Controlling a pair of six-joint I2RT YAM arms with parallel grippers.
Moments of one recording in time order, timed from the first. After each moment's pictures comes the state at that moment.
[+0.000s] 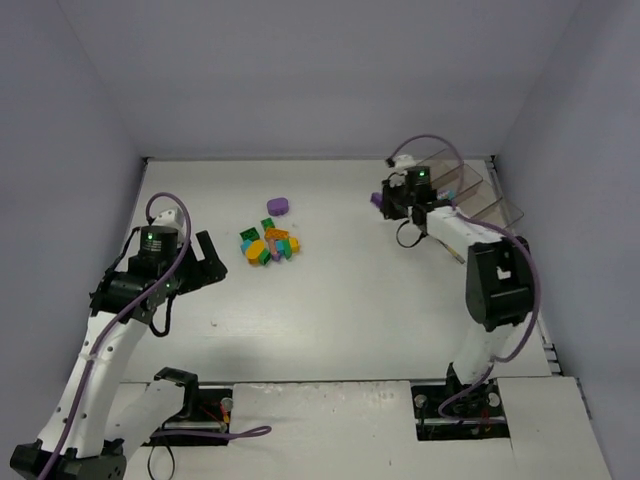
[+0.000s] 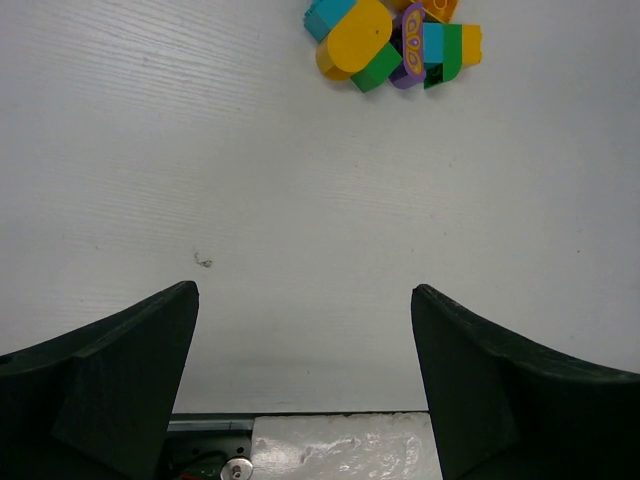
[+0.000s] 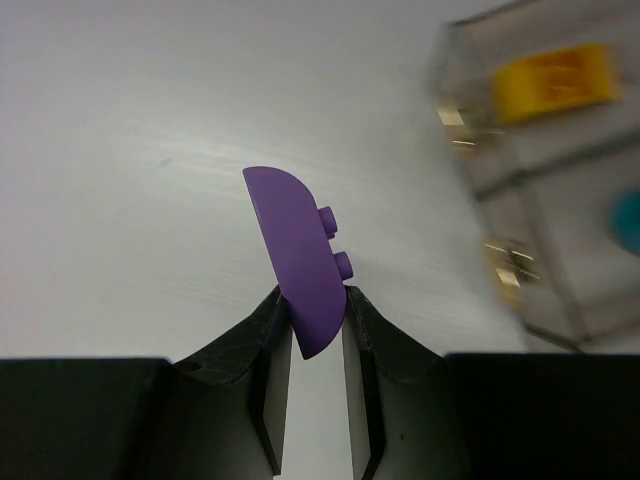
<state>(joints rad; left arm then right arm) -0.22 0.86 1.05 -0.99 -0.03 -0.51 0.26 1.87 1.24 -0.05 -0.18 -0.03</state>
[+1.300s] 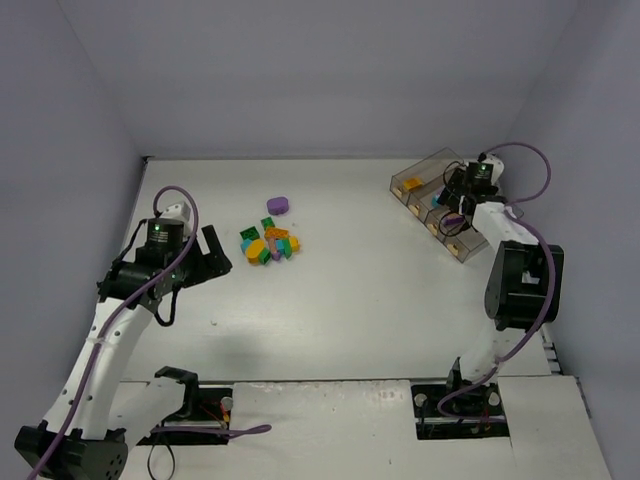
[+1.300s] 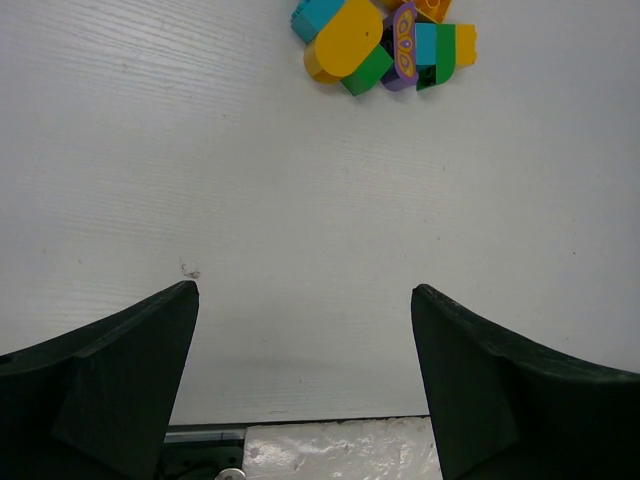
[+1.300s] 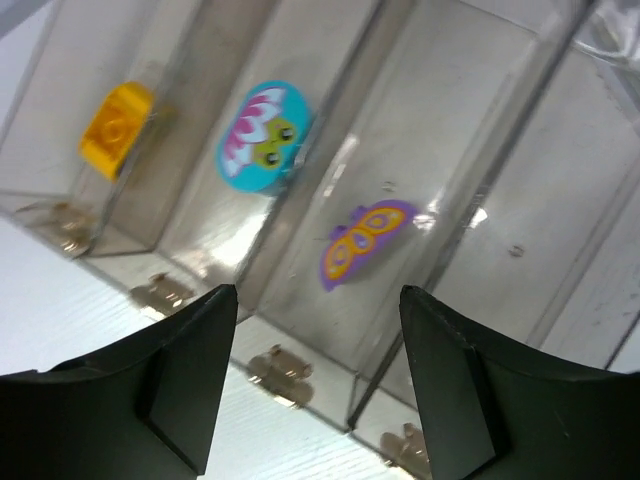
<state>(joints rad) -0.22 0.93 1.05 -0.93 0.00 -0.51 -0.11 1.80 1.23 -0.16 0.16 0.39</state>
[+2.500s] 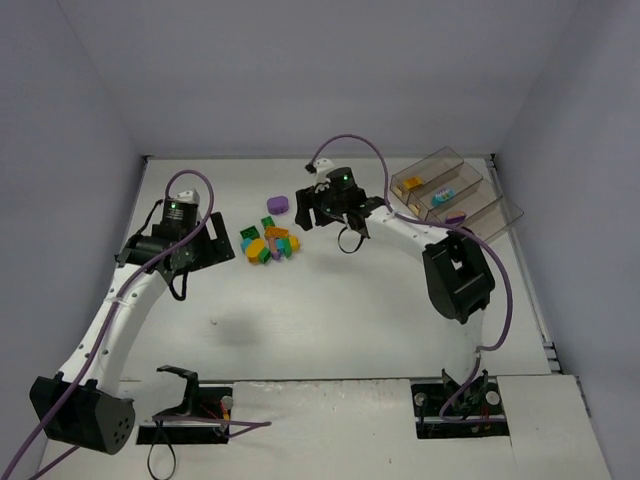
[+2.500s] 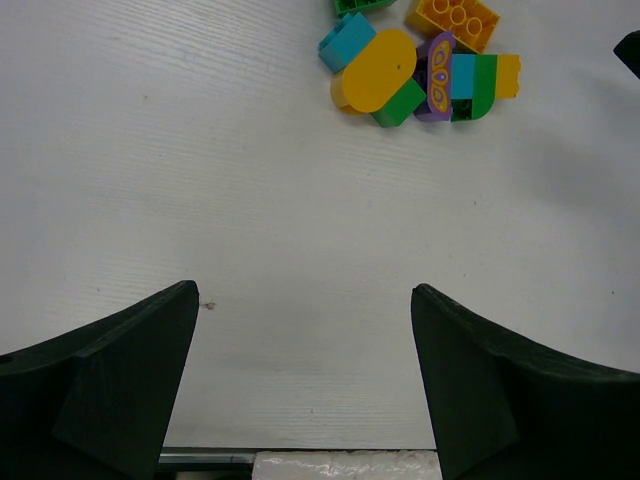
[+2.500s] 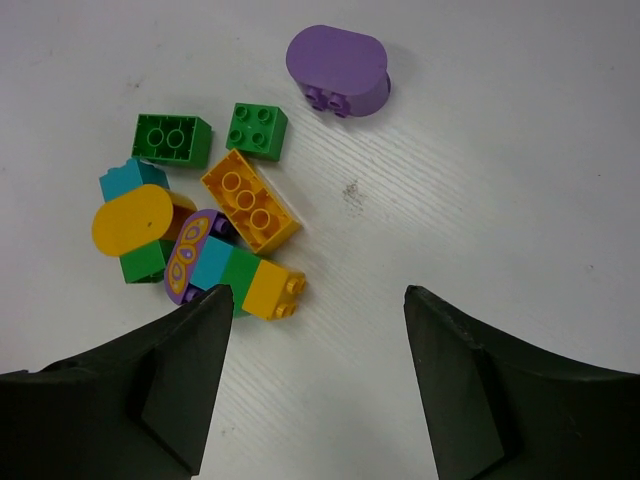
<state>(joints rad) -0.22 1.11 1.12 -0.89 -0.06 -0.49 0.58 1.98 1.45 -0.05 -0.20 0.15</state>
